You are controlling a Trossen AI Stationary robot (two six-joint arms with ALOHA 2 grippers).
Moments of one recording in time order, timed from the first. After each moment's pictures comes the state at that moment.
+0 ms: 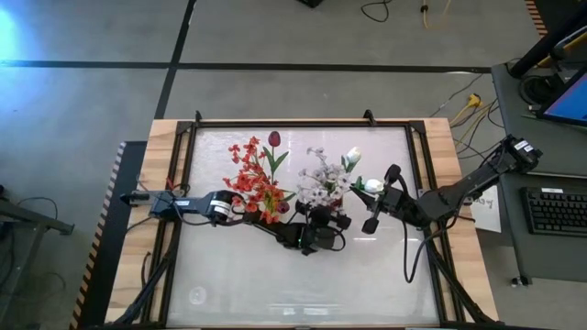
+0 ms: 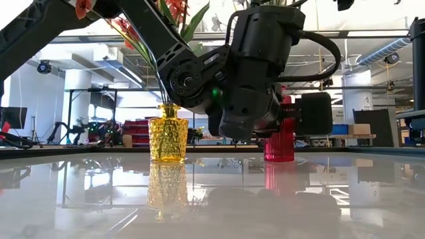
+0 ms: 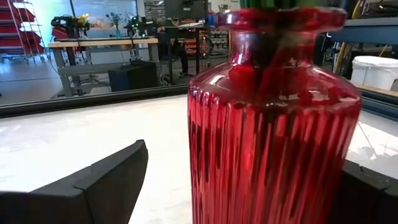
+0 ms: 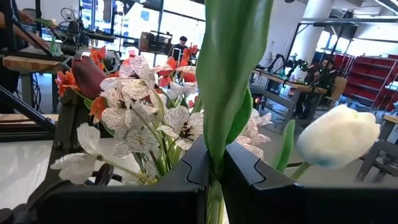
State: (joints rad) left arm -0.22 2.57 1.66 0.67 -1.40 -0.28; right arm 0.50 1.00 0.58 0.50 0.94 -0.24
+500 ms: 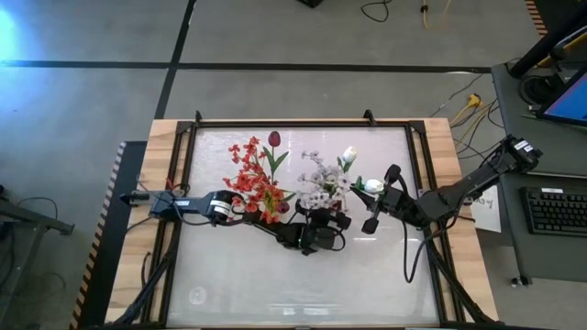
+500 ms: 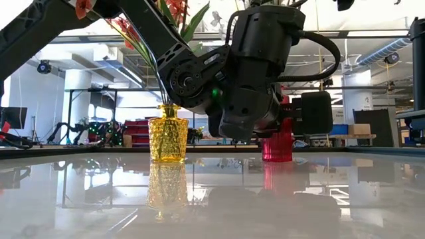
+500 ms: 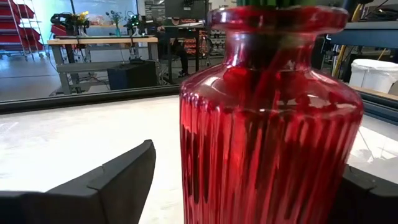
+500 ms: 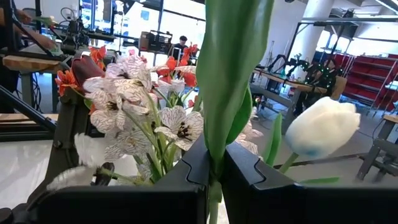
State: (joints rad) left arm -0.22 2.57 1.66 0.67 -1.40 -0.30; right arm 0.50 1.00 0.58 0.50 0.94 -0.24
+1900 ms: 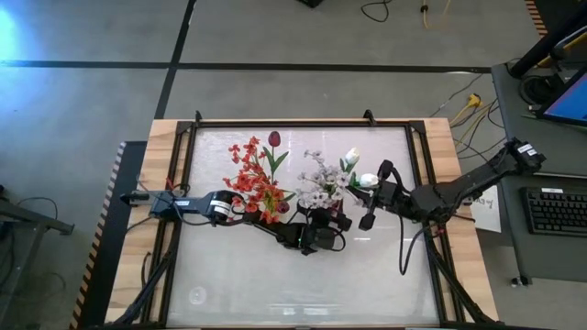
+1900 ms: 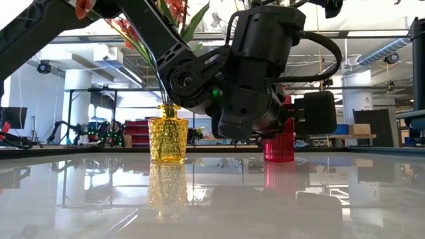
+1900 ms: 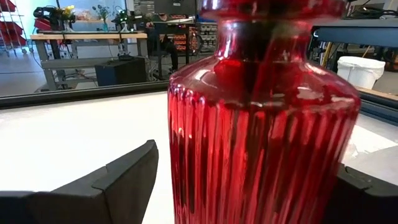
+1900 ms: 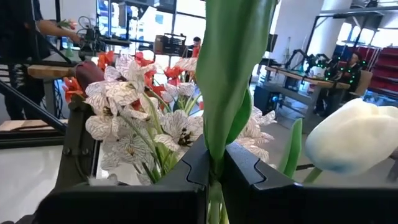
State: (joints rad) left arm -0.22 2.57 1.66 0.67 -1.35 -0.32; right arm 0.39 1.01 0.58 0.48 0.77 -0.17
